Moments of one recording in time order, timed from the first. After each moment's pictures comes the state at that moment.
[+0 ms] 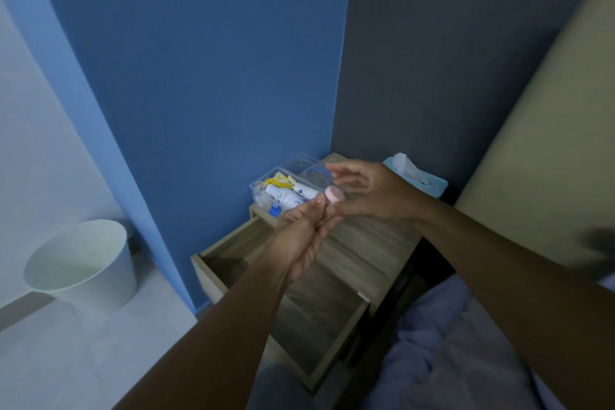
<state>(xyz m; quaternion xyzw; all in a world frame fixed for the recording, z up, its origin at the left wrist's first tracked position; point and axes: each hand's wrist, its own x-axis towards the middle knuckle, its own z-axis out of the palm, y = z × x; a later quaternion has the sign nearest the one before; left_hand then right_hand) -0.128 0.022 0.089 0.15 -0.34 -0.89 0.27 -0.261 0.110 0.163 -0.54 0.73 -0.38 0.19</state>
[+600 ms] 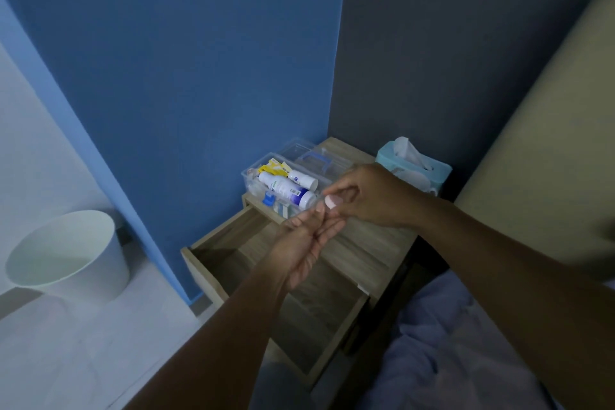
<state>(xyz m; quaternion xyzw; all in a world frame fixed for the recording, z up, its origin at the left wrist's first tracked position) -0.139 0.014 0.044 0.16 -0.30 -0.91 0.21 -0.276 0.101 0.139 -0.60 0.75 -0.23 0.13</state>
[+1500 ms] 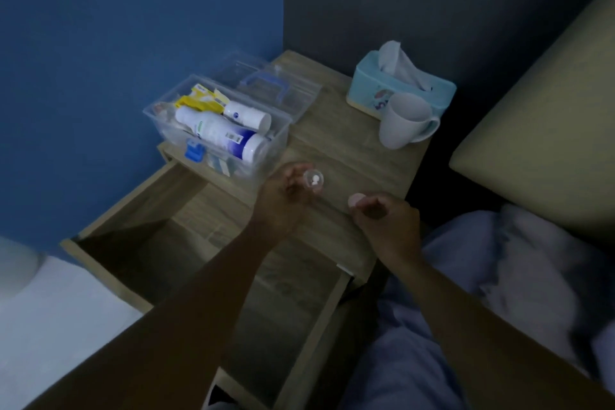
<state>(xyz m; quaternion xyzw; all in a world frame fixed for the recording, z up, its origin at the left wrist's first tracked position) -0.248 -0.032 -0.097 0.24 -0.72 -0.62 0.18 -0.349 0.141 -0.122 -0.21 0.86 -0.46 0.07</state>
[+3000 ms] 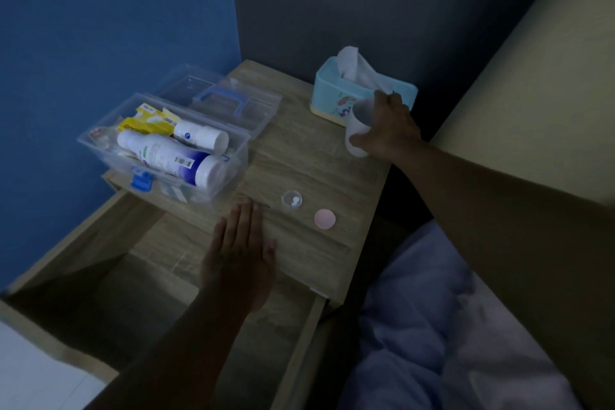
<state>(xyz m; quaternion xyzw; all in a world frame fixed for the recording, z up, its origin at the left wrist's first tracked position) -0.216 -0.013 -0.117 0.24 -0.97 -0.05 -0.05 -0.501 0.088 -0.029 -0.25 0.96 -0.14 0.04</state>
